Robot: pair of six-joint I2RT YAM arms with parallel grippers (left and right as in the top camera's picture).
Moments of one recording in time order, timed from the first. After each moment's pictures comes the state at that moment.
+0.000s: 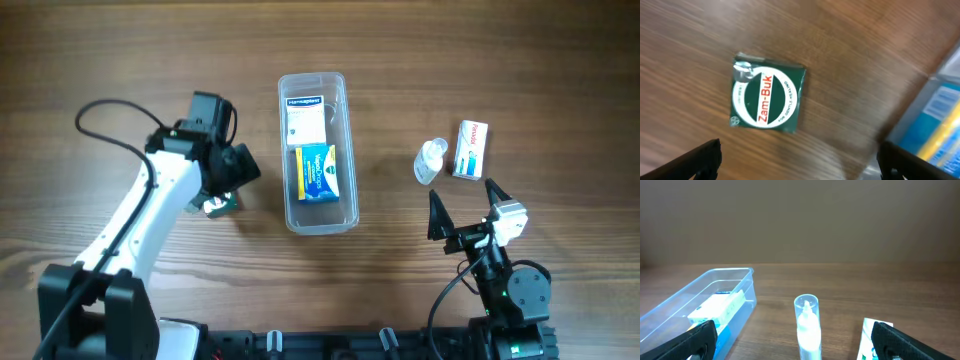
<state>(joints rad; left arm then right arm) -0.19 1.55 1.06 -0.91 -0.04 -0.70 0.12 0.02 0.01 0.00 -0.10 0.10</state>
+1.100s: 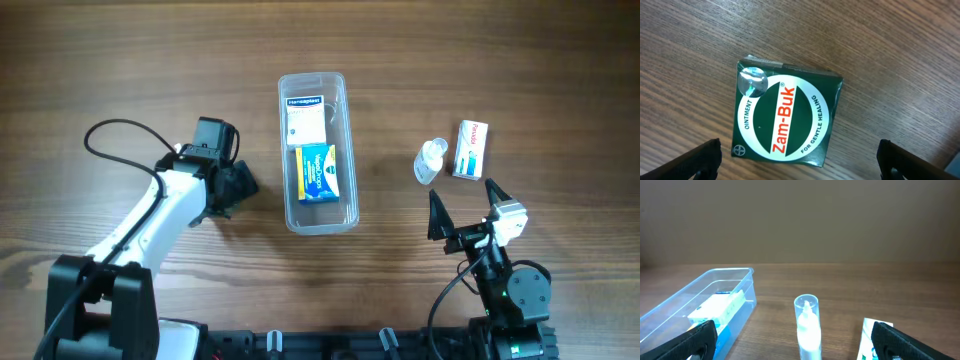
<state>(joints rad) -0.19 1.55 0.86 -0.70 -0.11 -0.69 0.12 0.02 0.01 0.00 -0.10 0.10</state>
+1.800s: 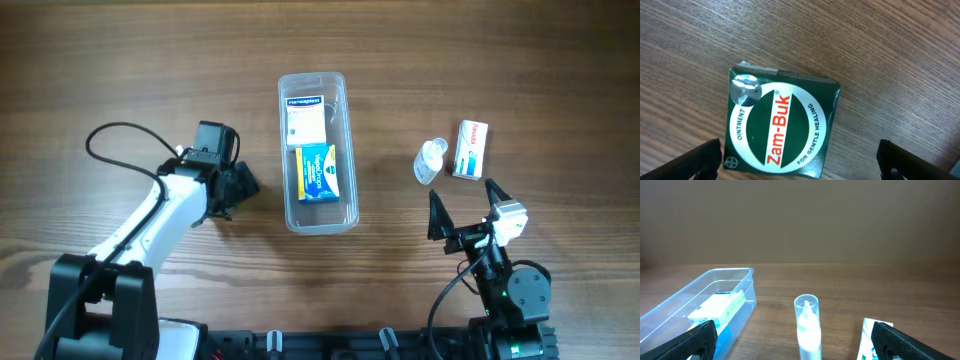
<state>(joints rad) -0.19 1.55 0.83 -0.63 -0.11 -0.69 0.12 0.02 0.01 0.00 -0.10 0.10</state>
